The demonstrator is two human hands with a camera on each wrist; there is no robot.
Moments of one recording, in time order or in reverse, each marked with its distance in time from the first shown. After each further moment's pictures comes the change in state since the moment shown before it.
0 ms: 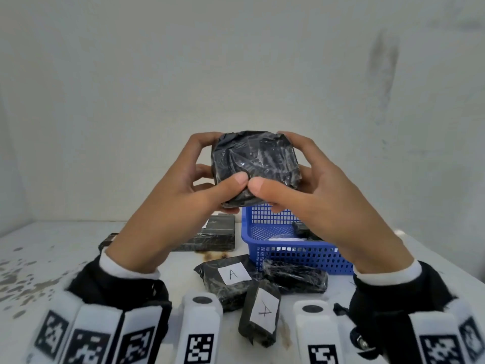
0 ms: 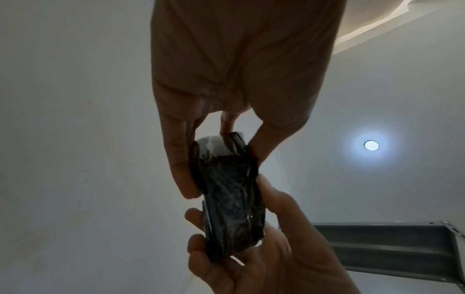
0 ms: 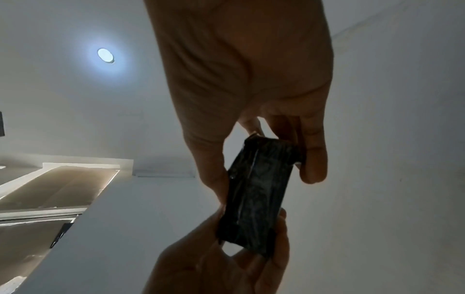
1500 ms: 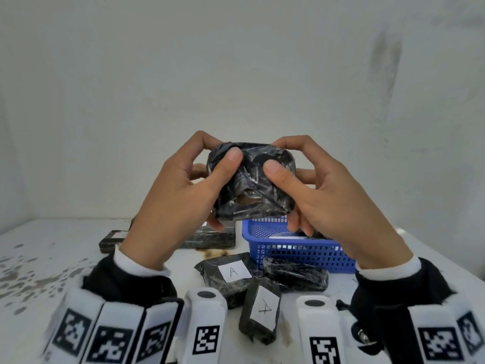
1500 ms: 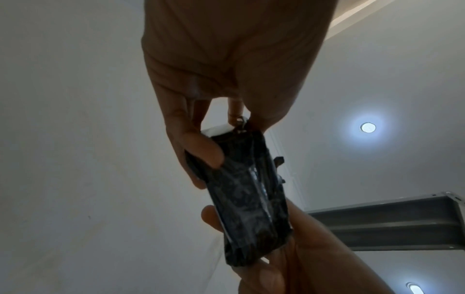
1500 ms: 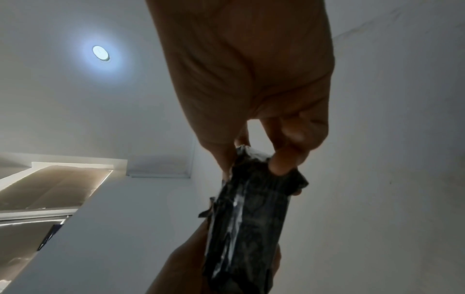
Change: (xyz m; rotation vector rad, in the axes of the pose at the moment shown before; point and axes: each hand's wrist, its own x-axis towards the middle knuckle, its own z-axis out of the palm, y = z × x) left_hand 0.000 0.000 0.007 0.023 0.126 0.077; right_hand 0.002 0.001 -0.002 -0.006 0.016 0.004
